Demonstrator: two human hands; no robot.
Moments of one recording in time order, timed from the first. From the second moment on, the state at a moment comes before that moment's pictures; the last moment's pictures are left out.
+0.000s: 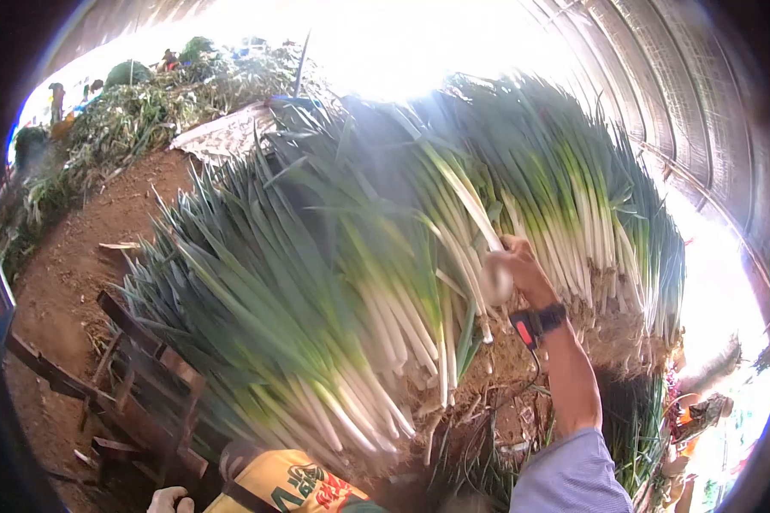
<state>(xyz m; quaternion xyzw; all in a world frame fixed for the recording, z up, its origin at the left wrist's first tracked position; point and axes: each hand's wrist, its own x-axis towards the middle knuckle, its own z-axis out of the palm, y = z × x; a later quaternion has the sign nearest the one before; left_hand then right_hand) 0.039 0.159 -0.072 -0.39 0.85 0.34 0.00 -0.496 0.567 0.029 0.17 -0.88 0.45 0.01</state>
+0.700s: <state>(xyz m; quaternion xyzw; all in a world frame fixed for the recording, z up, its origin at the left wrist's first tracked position) 0.079 0.121 -0.150 -0.17 0.97 0.15 -0.02 -0.365 0.612 -0.243 0.05 -0.95 0.32 0.02</state>
